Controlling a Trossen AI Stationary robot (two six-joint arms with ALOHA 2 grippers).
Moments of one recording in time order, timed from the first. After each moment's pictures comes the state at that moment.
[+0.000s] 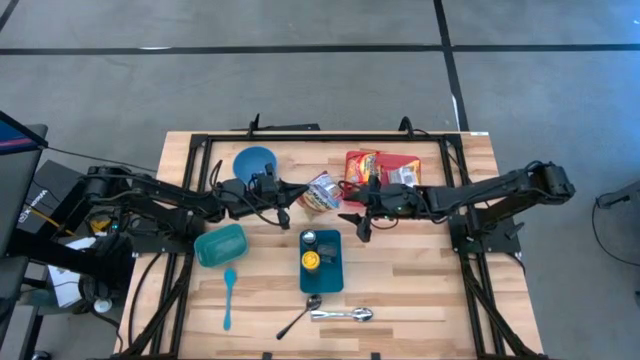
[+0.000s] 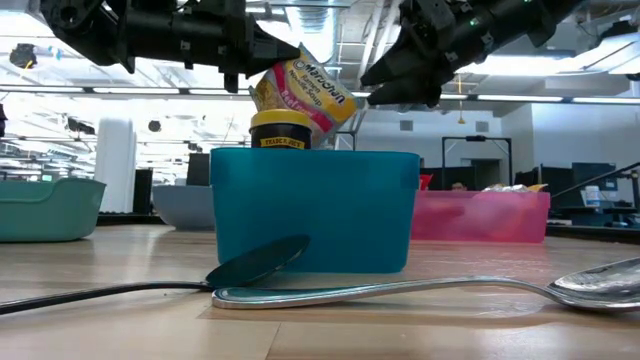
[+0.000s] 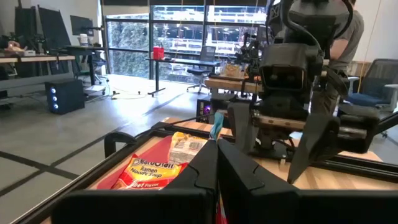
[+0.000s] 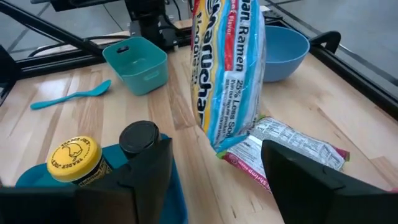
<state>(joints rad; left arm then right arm) 0.03 1.32 0.50 0.91 -0.29 -0.04 0.05 1.34 0.75 0.16 0.23 0.20</state>
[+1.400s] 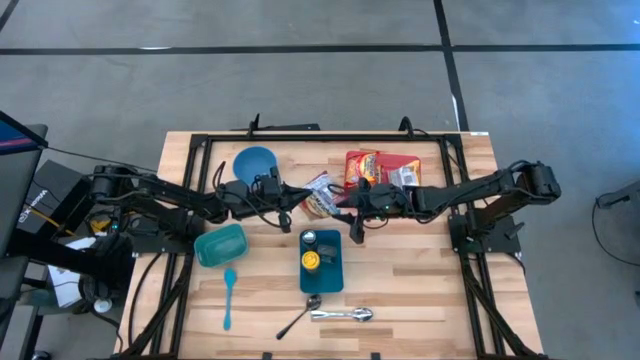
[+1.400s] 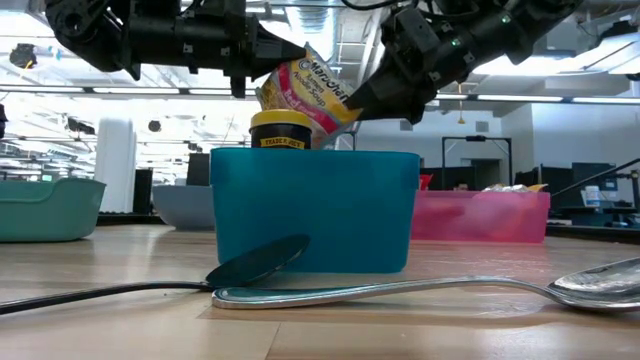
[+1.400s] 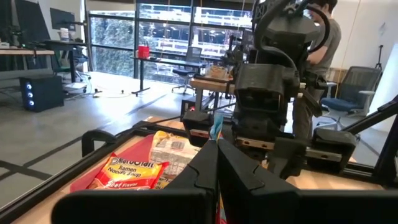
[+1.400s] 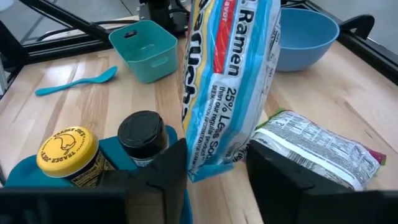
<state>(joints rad) 0.02 1.38 0.50 0.97 -0.23 -0.09 0.01 1.45 0.77 0.22 0.13 0.18</state>
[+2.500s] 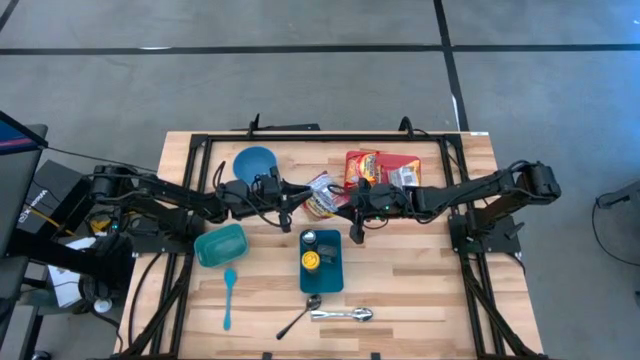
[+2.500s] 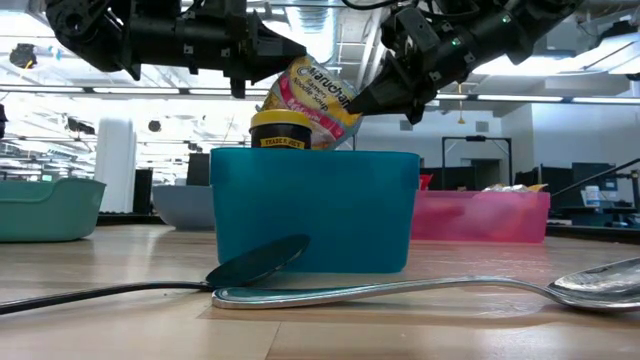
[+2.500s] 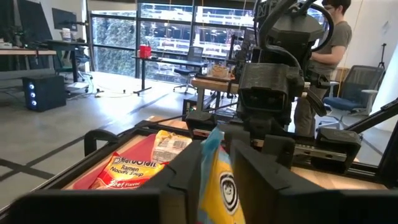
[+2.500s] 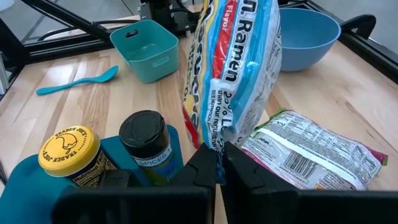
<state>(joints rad) 0.02 1.38 0.50 0.97 -0.23 -0.08 0.01 1.45 0.77 0.22 0.13 0.18</state>
